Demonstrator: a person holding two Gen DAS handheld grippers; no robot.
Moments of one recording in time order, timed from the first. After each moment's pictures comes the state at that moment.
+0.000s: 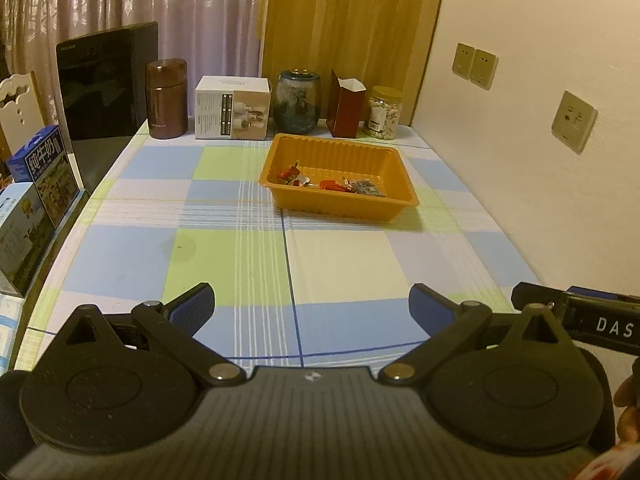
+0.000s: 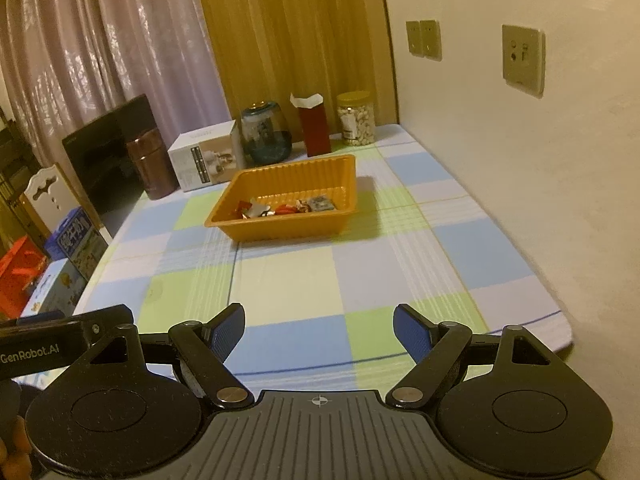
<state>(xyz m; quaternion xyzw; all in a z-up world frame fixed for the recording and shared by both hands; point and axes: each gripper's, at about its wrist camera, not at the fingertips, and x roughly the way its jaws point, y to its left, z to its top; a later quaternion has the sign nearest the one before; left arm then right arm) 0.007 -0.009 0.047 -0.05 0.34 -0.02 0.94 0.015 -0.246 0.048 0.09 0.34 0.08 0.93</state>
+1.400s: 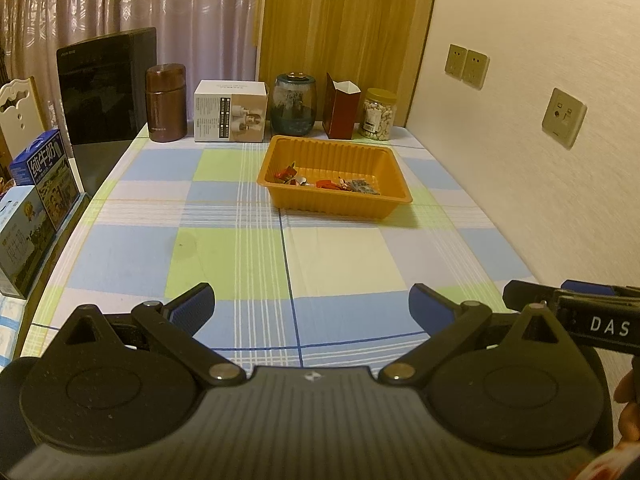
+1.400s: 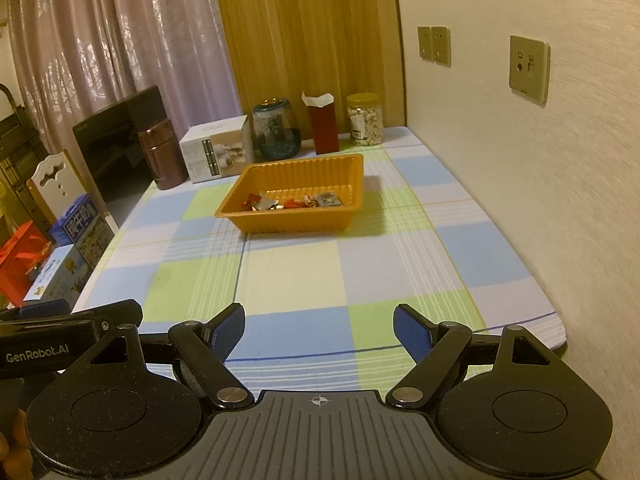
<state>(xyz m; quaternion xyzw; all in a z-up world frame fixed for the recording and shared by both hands) -0.009 -0.011 0.049 -0.05 0.33 -0.02 0.94 0.000 -0.241 0.051 0.07 0.34 0.09 0.93</state>
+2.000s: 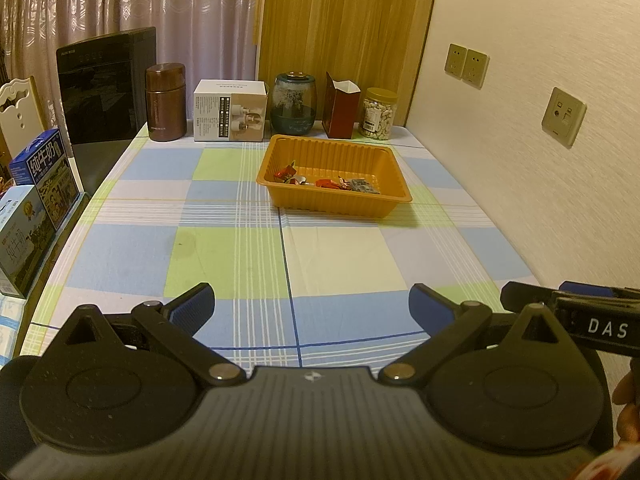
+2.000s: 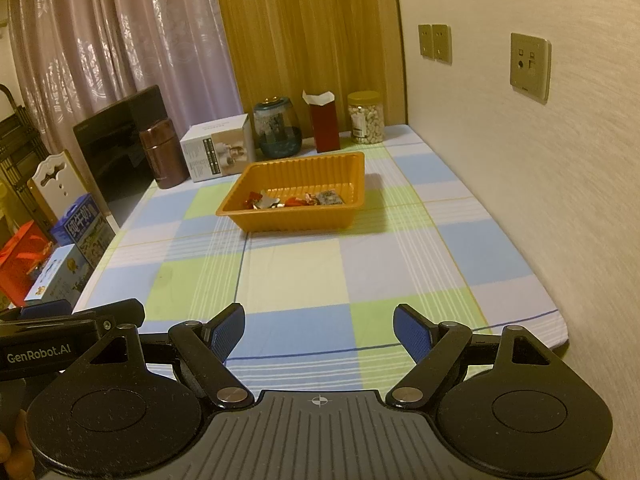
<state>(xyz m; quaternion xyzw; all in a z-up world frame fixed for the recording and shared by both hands) -0.010 -0.011 0.048 -0.05 0.33 -0.02 0.94 0.000 -0.241 0.049 0.07 0.34 0.09 0.93</state>
